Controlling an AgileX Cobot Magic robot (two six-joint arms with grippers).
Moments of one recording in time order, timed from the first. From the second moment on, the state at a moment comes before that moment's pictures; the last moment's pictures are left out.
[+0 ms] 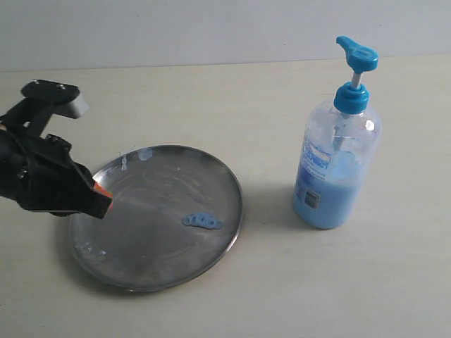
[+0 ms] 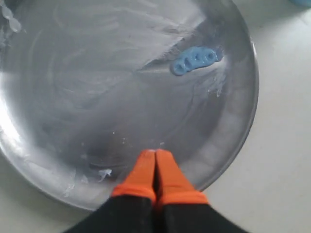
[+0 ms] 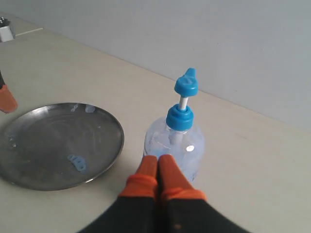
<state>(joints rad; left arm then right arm) -0.42 1.39 -0.71 -0.54 0.60 0.56 0.62 0.23 -0.54 -0.10 0.71 -0.03</state>
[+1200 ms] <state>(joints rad) -0.62 2.01 -1.12 -0.55 0.53 0.51 0.62 0.12 -0.43 -0.11 0.61 0.00</state>
